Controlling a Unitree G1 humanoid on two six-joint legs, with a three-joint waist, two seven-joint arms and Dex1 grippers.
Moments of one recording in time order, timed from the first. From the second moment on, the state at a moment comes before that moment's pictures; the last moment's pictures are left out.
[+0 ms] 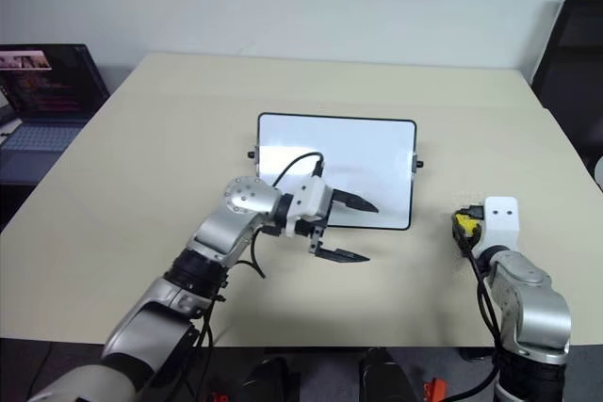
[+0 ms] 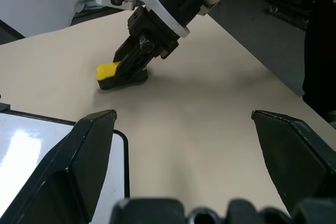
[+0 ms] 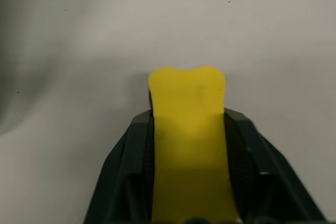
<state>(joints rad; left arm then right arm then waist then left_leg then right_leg) -0.74 0.33 -0.36 0.28 -0.20 -0.03 -1.33 -0.17 -0.29 -0.33 -0.41 0.12 1.05 0.24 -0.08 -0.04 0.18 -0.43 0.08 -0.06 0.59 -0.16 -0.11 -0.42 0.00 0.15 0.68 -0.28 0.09</state>
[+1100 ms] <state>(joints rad) 0.10 0.22 0.20 -0.44 -0.17 0.39 -0.27 0.48 -0.11 -0.22 -0.52 0.17 0.10 0.22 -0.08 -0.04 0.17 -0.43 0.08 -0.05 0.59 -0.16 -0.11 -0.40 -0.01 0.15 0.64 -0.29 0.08</state>
